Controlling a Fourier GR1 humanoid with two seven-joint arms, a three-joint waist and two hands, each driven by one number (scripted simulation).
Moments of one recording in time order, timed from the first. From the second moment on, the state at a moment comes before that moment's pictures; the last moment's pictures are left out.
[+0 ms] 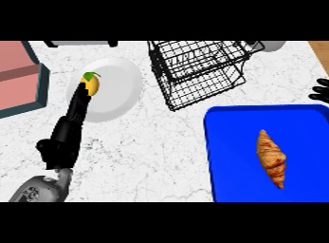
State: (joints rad) left arm -0.17 0.37 -0.38 -1.56 0.20 0.49 -0.01; right arm -0.22 -0.73 -0.10 -1.38 -0.79 0.74 0.05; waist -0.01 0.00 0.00
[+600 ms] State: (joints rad) left arm -0.19 0.35 -0.38 -1.53 0.18 0.48 -0.01; right arm -0.34 -1.08 -0.13 -1.77 -0.34 0.95 0.07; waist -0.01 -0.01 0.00
